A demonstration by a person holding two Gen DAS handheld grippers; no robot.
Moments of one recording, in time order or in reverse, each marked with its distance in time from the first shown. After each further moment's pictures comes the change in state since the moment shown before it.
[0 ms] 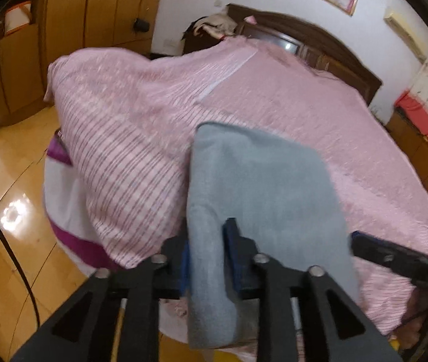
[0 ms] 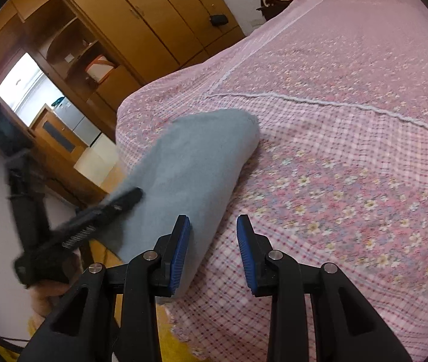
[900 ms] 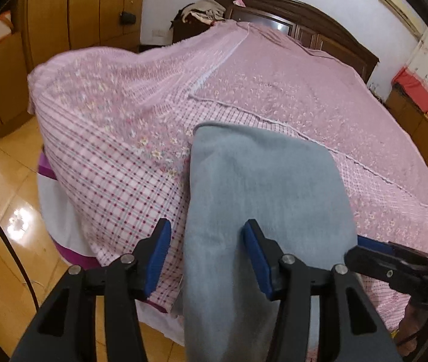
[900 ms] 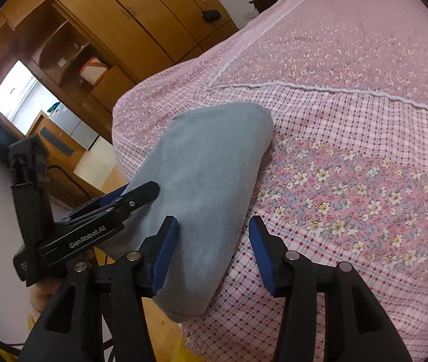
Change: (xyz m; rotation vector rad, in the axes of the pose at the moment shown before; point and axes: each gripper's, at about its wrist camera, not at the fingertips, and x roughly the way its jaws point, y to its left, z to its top) left arm 0.023 -0.001 0.023 0.077 0.081 -0.020; right arm 0.029 0.008 0.008 0.062 0.019 -0.007
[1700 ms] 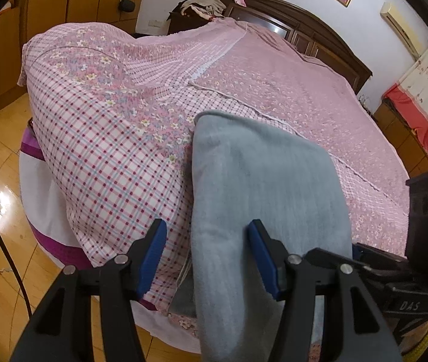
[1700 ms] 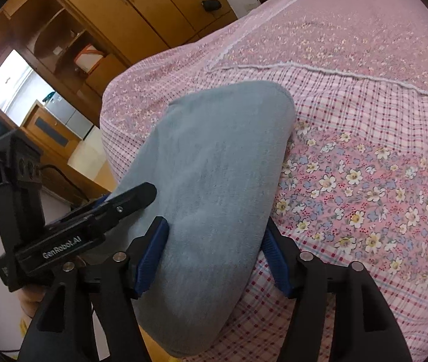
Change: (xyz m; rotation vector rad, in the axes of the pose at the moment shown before) left arm 0.010 0.017 -0.007 -0.064 0.019 -0.102; right arm 0.054 0.013 0.010 -0.028 0.045 -0.023
